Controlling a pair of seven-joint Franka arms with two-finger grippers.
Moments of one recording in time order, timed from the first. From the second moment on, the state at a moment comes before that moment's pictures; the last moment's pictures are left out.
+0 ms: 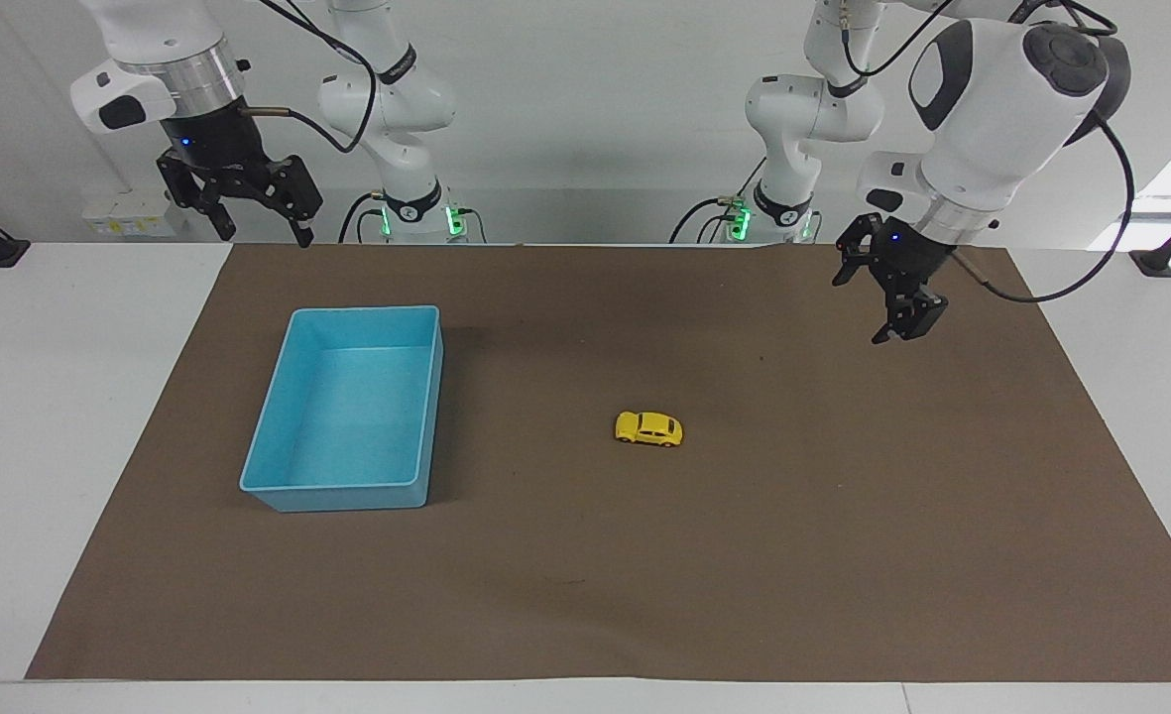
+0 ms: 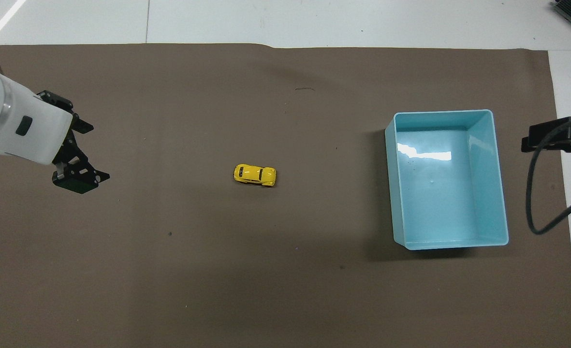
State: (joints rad) left arm -0.27 0.11 0.06 -1.57 -0.12 1.65 1.20; right arm 0.04 -0.01 -0.03 -1.45 0.01 1.52 0.17
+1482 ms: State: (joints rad) left arm -0.57 0.41 0.04 -1.70 -0.17 2.18 1.29; right arm 0.04 -0.01 -0.03 -1.45 0.01 1.52 0.17
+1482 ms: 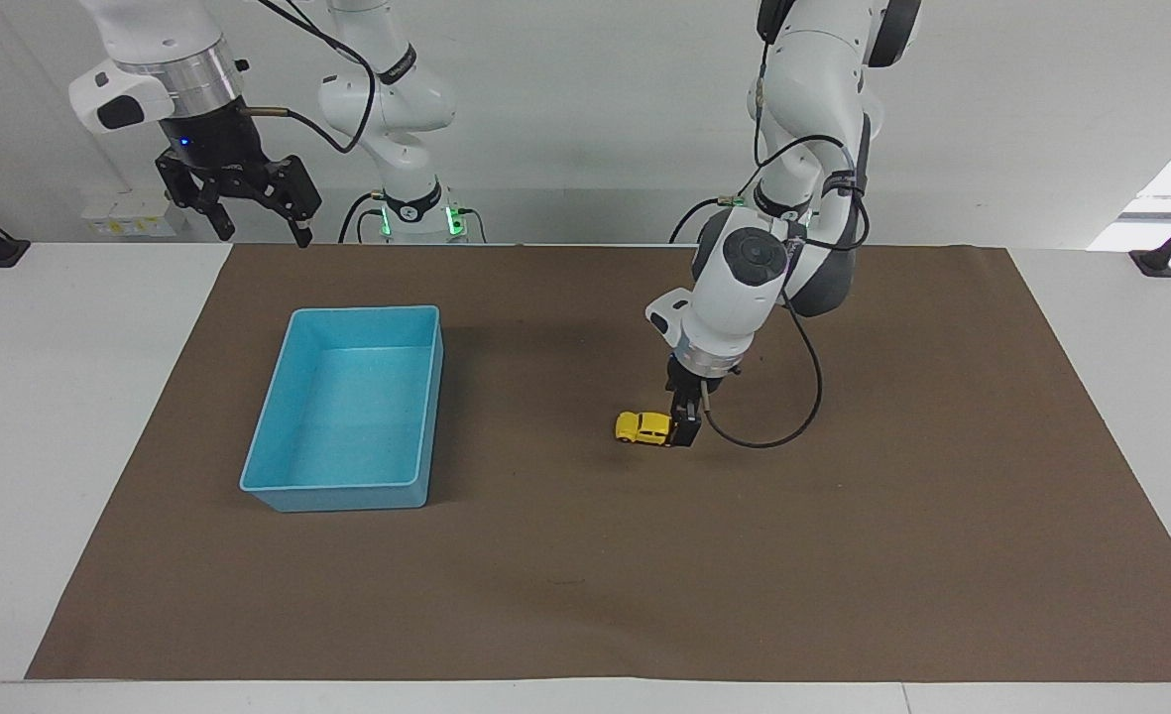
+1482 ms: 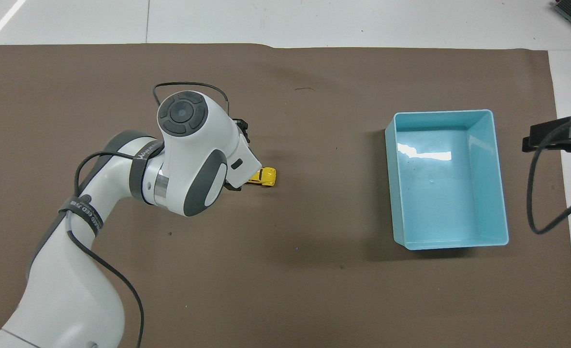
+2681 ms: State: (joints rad) left arm -0.65 0.45 0.06 -1.77 0.00 2.26 1.14; right arm 0.04 -0.01 -0.04 -1.45 0.01 1.52 0.17
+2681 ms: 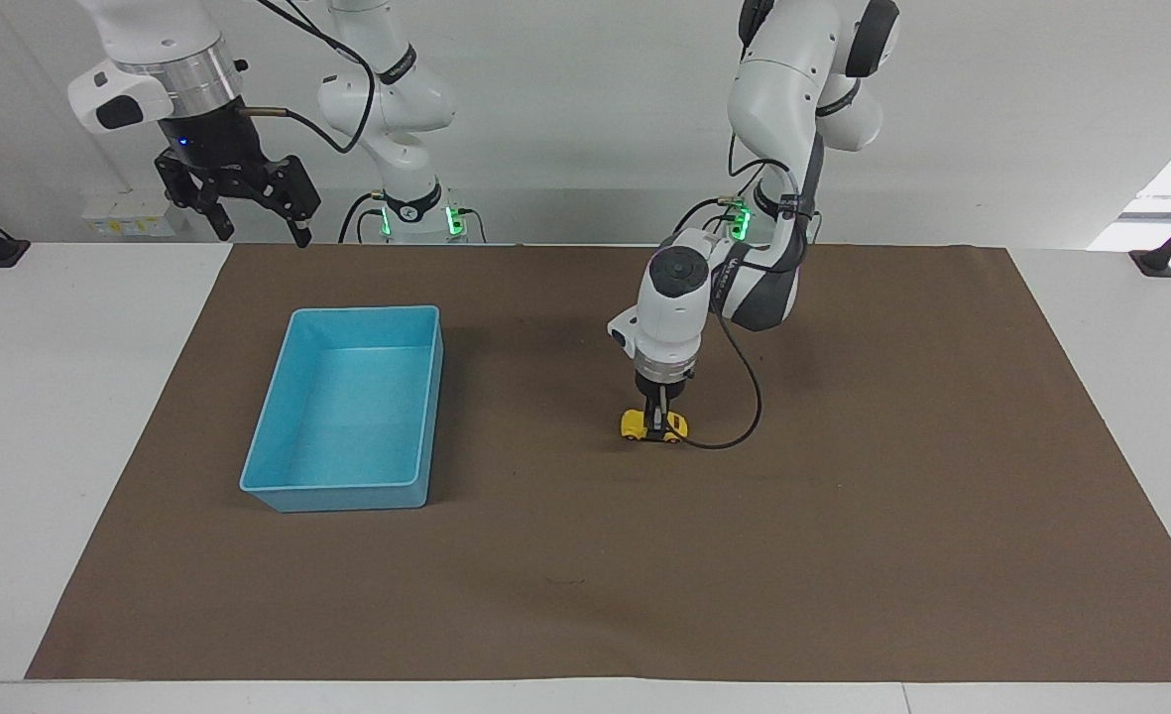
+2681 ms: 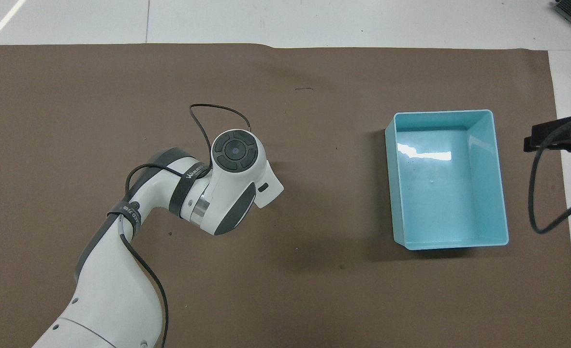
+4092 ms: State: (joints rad) left arm -0.51 0.39 0.07 -1.86 0.00 2.26 1.29; right arm 0.04 -0.01 -0.05 -1.45 0.01 1.52 0.17
